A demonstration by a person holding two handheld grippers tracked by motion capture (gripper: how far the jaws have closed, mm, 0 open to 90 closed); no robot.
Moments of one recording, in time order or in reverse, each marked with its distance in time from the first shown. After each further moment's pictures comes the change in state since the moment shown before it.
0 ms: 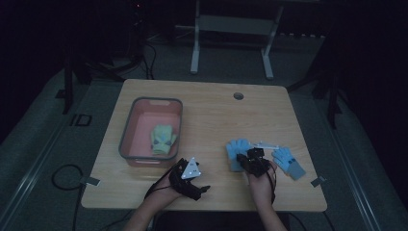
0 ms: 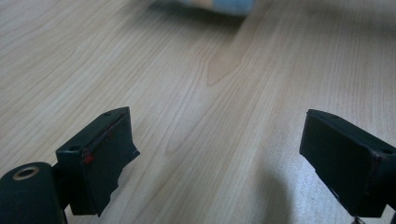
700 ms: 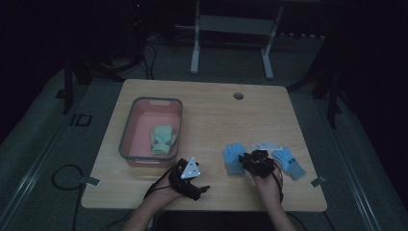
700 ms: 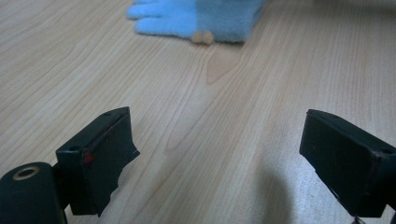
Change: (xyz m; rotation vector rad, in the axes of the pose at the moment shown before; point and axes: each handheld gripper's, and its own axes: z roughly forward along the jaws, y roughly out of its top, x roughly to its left) left arm 0.001 -0.001 -0.001 -0.005 -0.004 -0.005; right arm -0.017 0.000 -0.013 -0.031 0.022 -0.170
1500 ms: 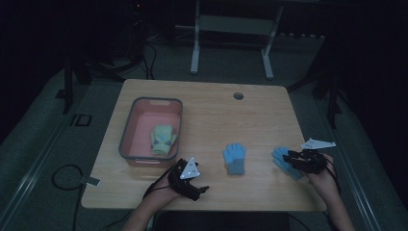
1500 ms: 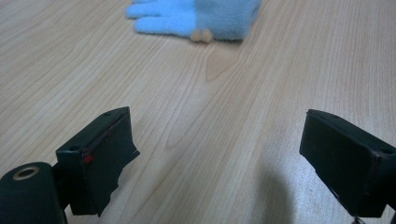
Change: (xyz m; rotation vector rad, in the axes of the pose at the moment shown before) left arm 0.000 -0.001 -0.001 0.000 -0.004 0.011; right arm -0.151 -0.025 -0.059 0.043 0.031 -0.172
